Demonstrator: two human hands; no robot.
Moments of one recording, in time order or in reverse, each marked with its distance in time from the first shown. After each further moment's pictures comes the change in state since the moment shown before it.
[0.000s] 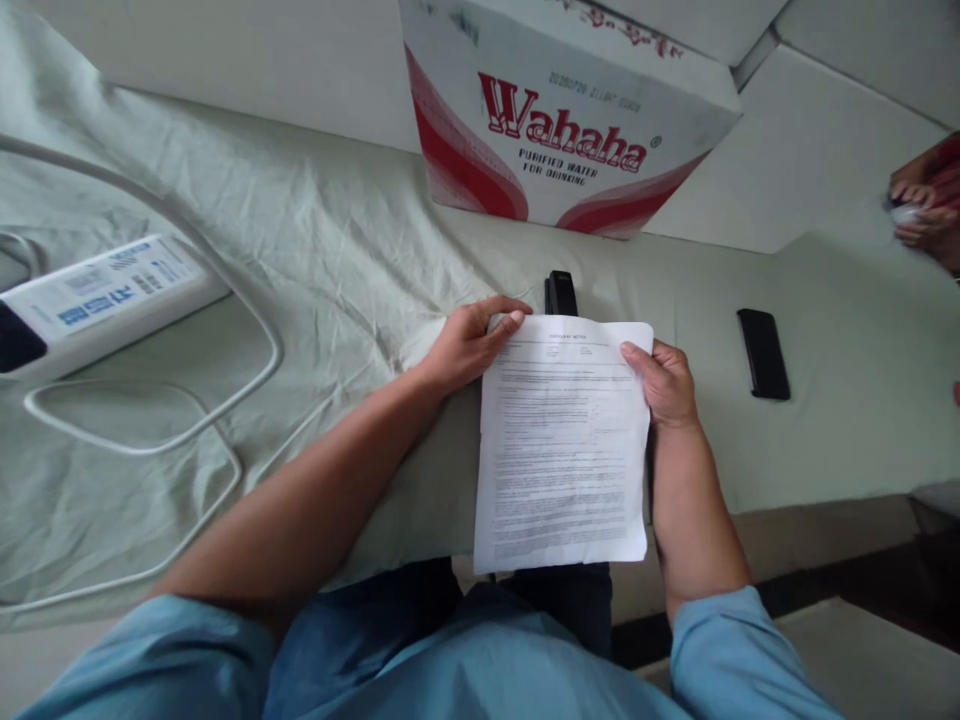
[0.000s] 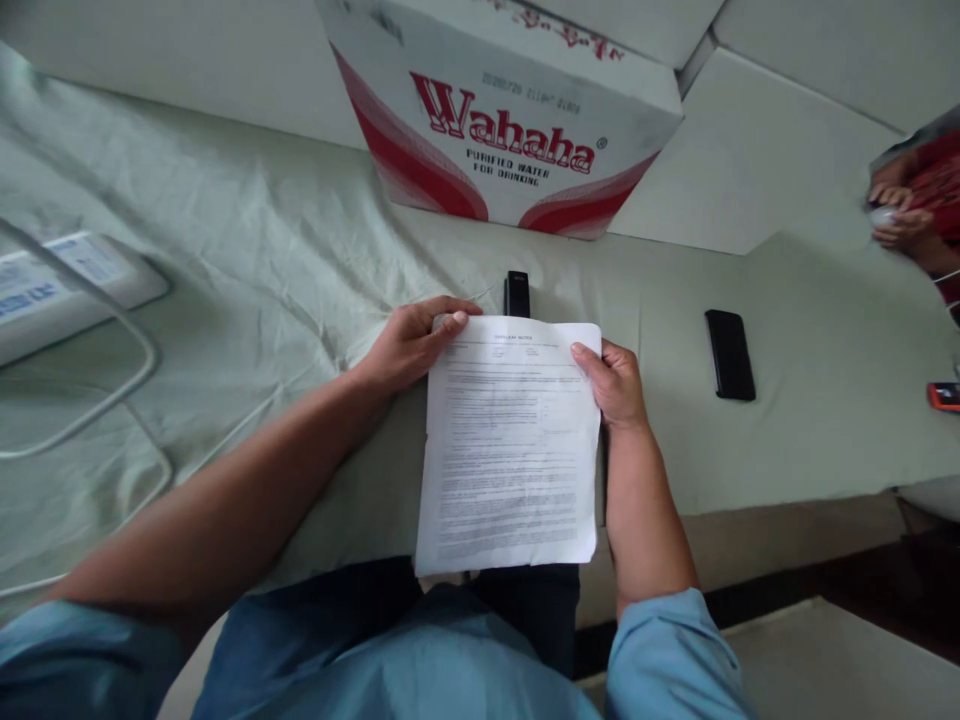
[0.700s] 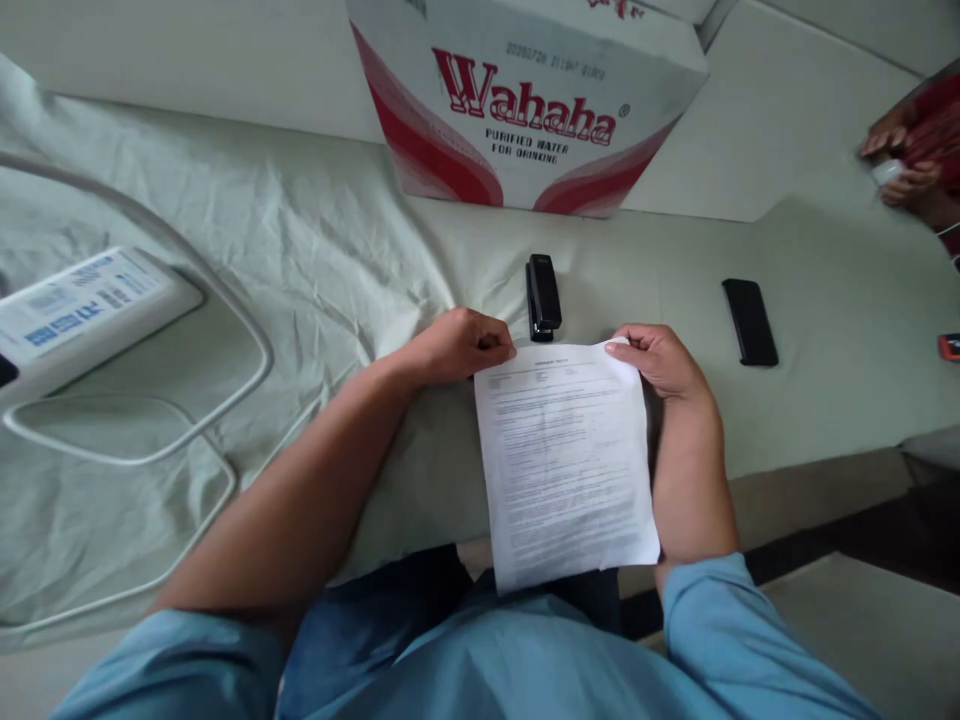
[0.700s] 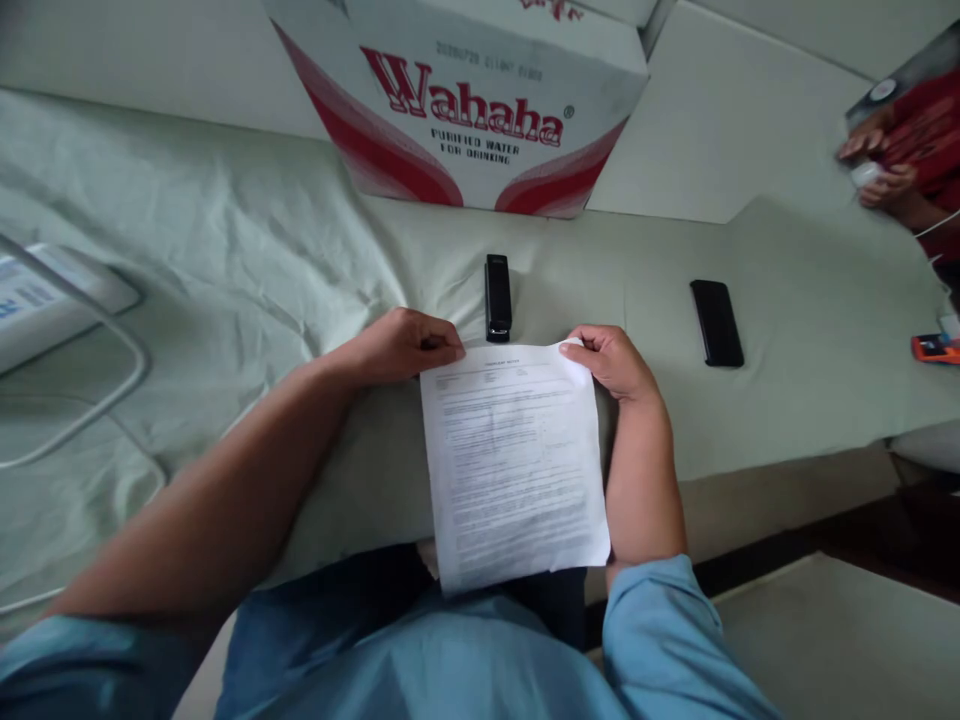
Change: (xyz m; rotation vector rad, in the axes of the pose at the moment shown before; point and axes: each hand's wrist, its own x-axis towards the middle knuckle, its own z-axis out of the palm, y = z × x) left_hand 0.004 0.003 -0.016 0.226 -0.442 -0.011; right_hand 0.006 -0.013 -0.027 -0.329 -0.223 0.055
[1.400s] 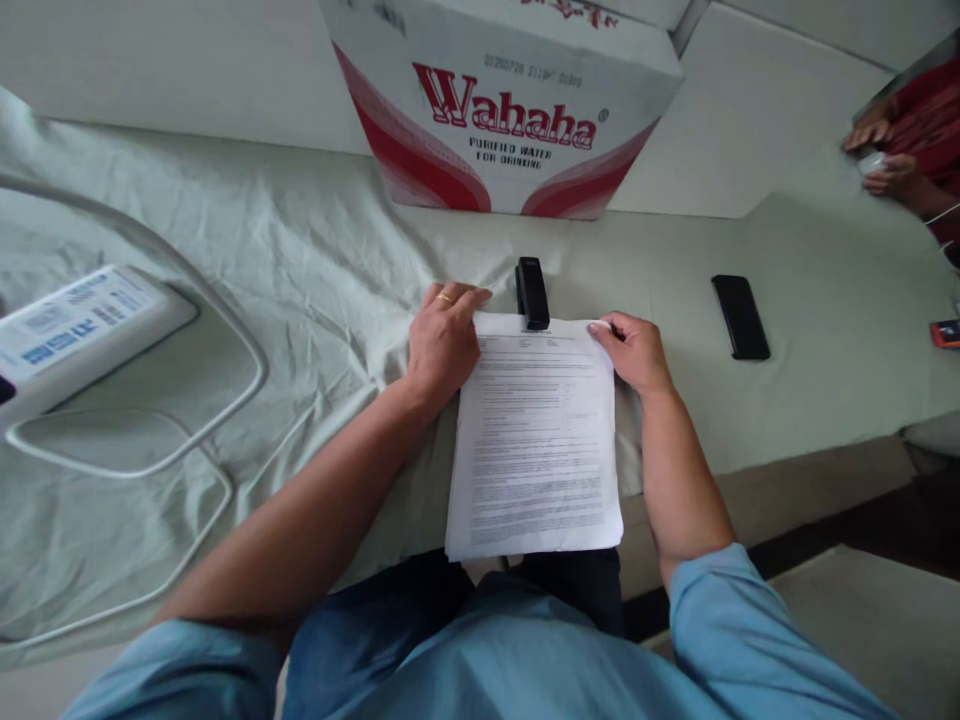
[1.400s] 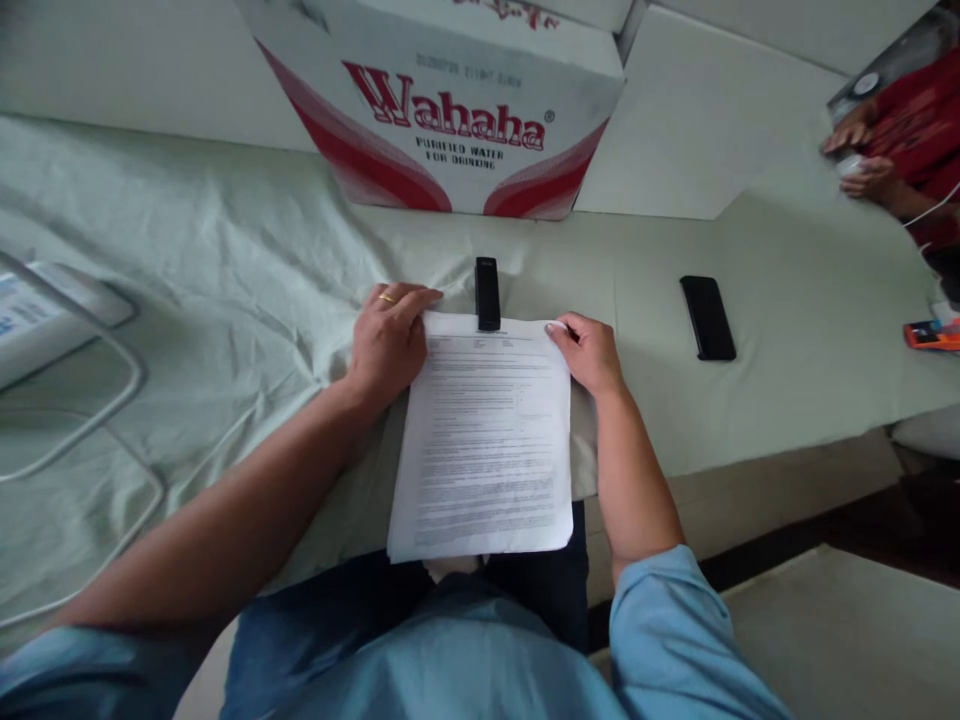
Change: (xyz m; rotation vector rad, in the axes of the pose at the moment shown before) left_hand 0.006 -0.015 0.027 0.503 0.635 0.099; right_hand 0.015 0.017 0.018 -0.359 0.276 -0.197
